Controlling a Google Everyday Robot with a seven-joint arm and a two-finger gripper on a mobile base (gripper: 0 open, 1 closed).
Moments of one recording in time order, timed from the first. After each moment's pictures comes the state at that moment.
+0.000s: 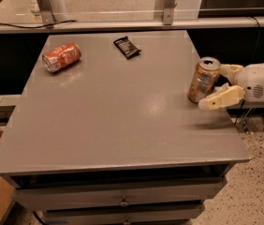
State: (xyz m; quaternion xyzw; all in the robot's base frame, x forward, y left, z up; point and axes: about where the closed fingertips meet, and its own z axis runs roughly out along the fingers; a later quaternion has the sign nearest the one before) arm 0.560 -0.222 0.859 -0.40 0.74 0.29 0.46
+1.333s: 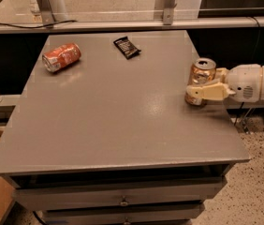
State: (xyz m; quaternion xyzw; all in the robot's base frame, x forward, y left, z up) arm 0.565 -0.195 0.861 -0.41 0.71 0.32 0.48
